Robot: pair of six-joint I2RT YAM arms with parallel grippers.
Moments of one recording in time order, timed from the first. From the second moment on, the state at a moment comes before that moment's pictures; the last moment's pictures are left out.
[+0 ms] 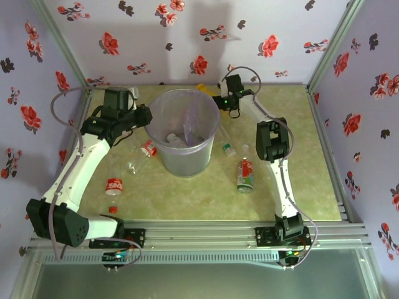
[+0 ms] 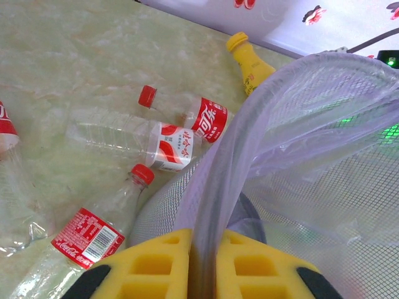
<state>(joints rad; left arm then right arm) -0.31 1.31 1.33 -0.69 0.10 -0.49 0.31 2.56 2.25 -0.59 -0.29 0.14</state>
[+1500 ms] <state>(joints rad) -0.34 1.36 1.39 -0.71 0.12 -0.48 0.46 1.58 1.79 -0.67 -0.19 0.23</state>
